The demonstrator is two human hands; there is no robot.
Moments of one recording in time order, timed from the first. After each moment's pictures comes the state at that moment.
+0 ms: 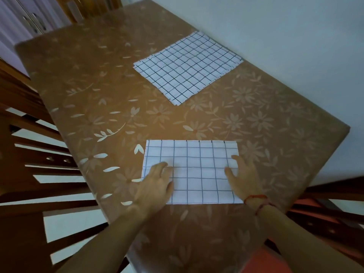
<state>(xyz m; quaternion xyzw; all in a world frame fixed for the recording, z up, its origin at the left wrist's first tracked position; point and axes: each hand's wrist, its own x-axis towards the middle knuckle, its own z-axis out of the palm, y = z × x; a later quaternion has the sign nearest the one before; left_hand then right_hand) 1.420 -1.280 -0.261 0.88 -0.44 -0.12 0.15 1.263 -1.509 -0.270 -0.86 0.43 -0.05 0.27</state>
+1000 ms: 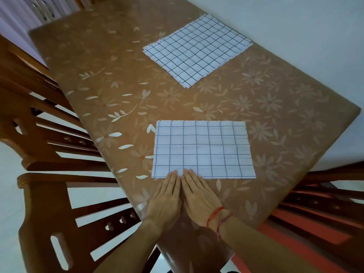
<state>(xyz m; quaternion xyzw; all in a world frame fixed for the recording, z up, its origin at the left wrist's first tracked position) 1.336 -1.204 -0.312 0.87 -0.48 -0.11 0.02 1.255 -1.334 -0.300 -0.98 0.10 0.10 0.13</state>
